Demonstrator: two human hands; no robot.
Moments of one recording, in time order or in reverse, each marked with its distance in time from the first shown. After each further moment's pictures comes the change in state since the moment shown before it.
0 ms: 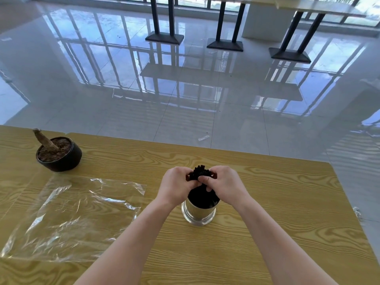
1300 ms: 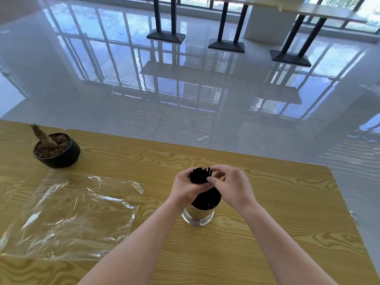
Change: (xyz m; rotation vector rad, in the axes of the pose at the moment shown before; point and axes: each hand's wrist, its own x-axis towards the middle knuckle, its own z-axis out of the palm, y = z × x) left_hand 0.004 -0.013 0.039 -0.698 -0.025 -0.061; right_hand -0.006 0.009 -0.005 -0.104 0.183 -0.077
